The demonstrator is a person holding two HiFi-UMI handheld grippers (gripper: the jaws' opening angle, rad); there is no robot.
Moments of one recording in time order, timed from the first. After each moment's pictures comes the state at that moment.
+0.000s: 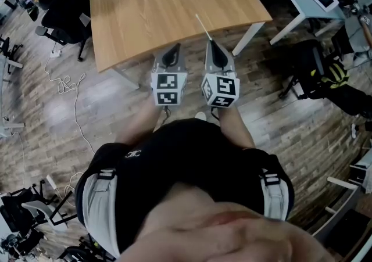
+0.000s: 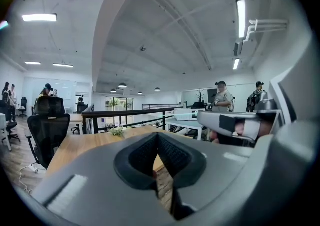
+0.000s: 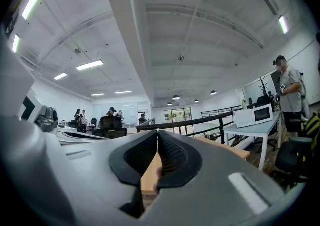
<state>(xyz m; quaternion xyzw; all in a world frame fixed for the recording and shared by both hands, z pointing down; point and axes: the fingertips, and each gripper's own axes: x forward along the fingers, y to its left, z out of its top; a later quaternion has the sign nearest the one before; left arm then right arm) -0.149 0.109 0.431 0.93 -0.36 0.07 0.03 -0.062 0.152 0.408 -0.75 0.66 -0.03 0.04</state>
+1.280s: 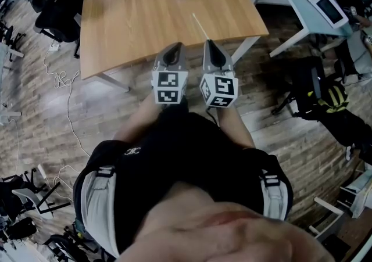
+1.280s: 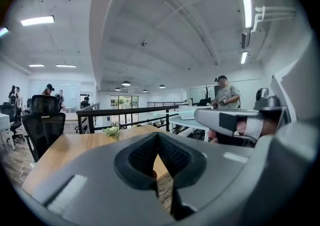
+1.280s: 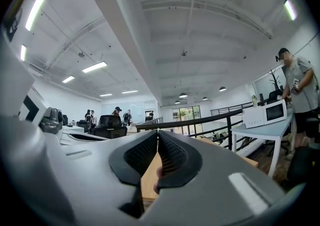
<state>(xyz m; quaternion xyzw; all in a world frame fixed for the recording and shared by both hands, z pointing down) 0.007 0.053 0.447 0.91 -0.40 0.08 0.03 0.084 0.087 0.421 -0.71 0.70 -0.04 0.03</state>
